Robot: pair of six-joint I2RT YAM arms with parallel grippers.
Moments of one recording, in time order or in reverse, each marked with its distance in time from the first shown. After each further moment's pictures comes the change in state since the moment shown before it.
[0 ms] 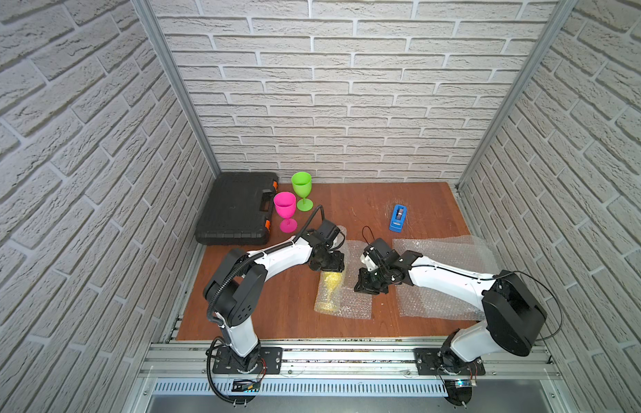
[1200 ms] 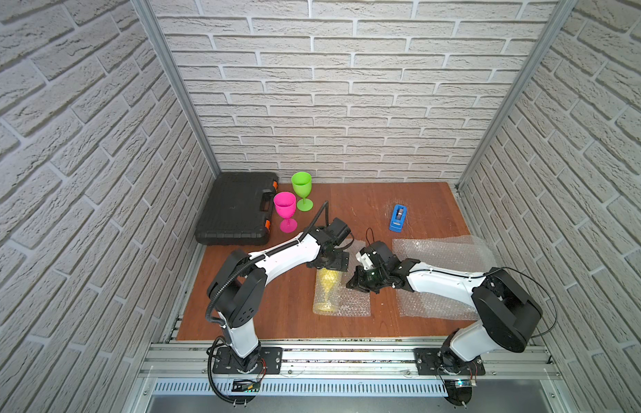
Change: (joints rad) left arm -0.042 -0.050 0.075 -0.148 -0.170 -0.050; right arm -0.016 0.041 -0.097 0.305 -0.072 0.105
